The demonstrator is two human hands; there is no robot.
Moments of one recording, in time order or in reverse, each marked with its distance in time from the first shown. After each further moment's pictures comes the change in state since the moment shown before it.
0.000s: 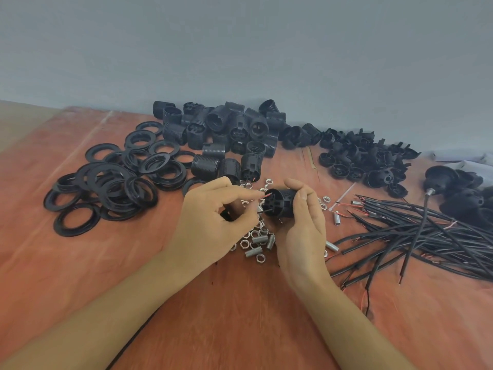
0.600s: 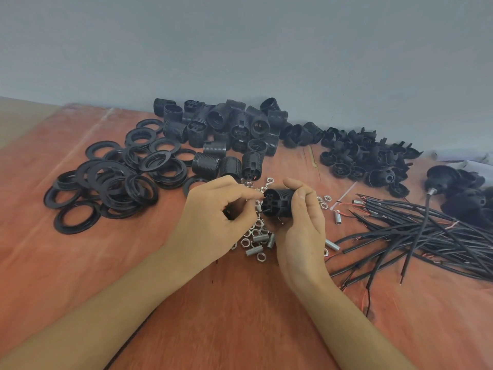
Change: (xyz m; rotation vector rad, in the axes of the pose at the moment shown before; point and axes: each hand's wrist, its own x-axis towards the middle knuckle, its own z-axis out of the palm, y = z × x) left_hand 0.001 -0.002 -0.002 0.121 -0.041 0.055; right_hand -0.003 -0.002 0.003 0.005 0.006 0.008
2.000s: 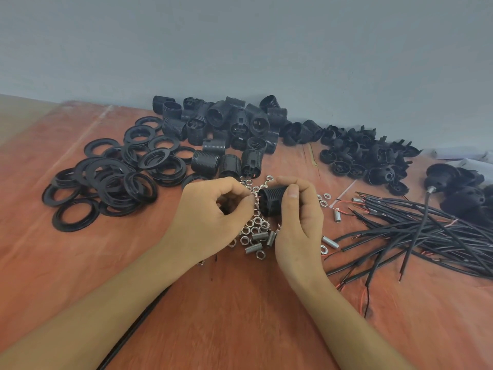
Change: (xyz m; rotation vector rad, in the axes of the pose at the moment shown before) left_hand -0.001 -0.013 0.000 -0.114 -0.018 -0.083; right_hand -0.001 0.004 -0.002 -0.319 -0.059 -0.299
